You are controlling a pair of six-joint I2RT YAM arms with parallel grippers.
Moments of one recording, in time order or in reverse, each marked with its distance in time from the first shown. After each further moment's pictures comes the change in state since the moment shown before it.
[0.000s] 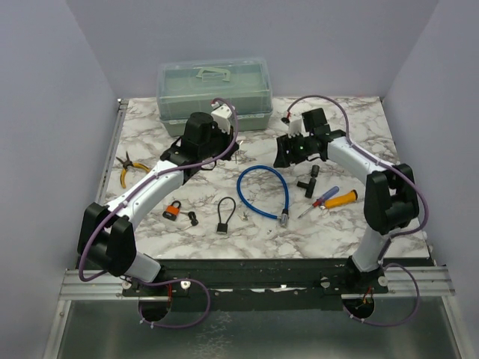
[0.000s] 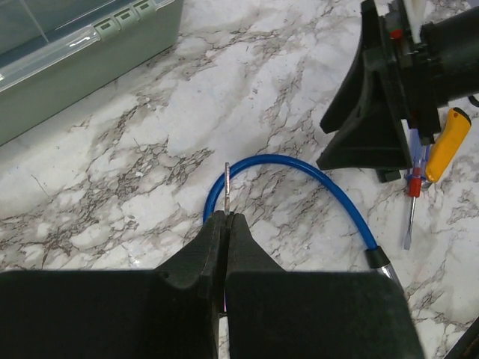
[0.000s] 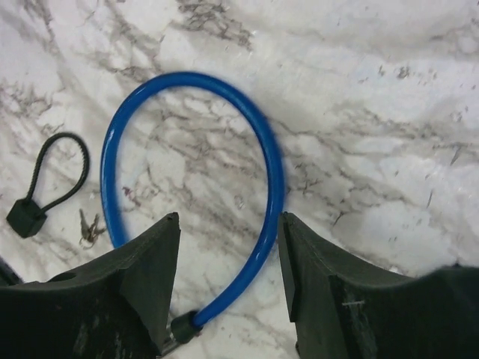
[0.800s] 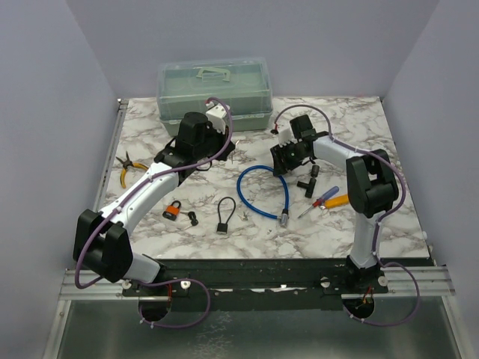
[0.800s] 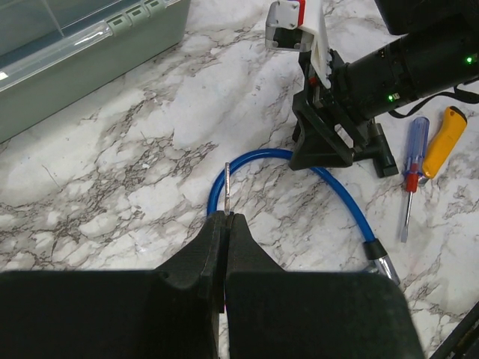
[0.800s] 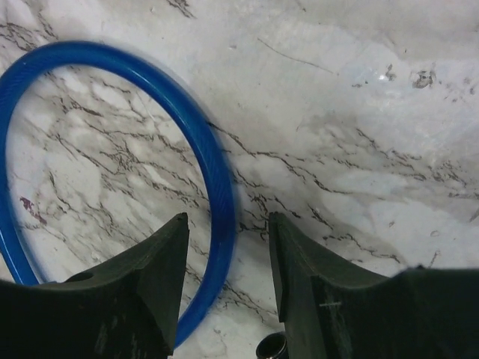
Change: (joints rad) left arm 0.019 -0.048 -0.011 -0.037 0.014 0.006; right arm 0.023 0.267 0.125 -0.019 0.066 -0.143
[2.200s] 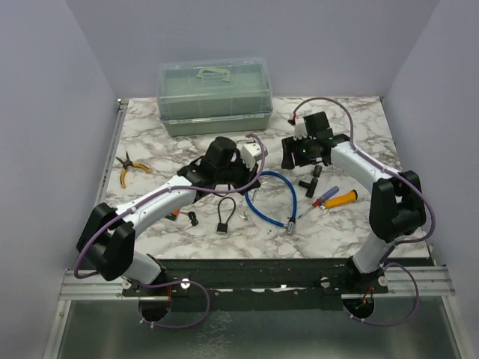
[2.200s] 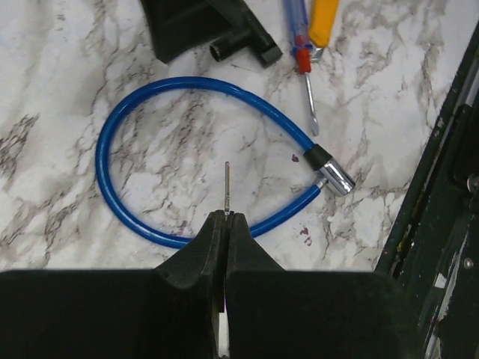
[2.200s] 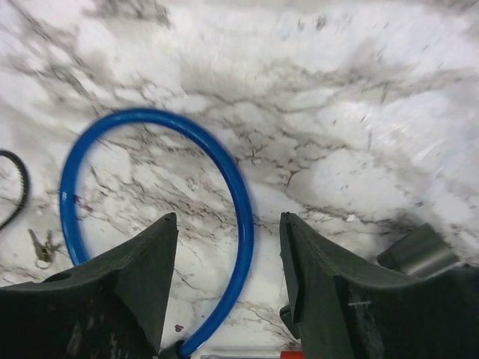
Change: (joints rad) left arm -0.197 0.020 -0.125 0.009 0.182 0.138; right arm -0.004 -0.277 -0.183 0.012 0.169 0.186
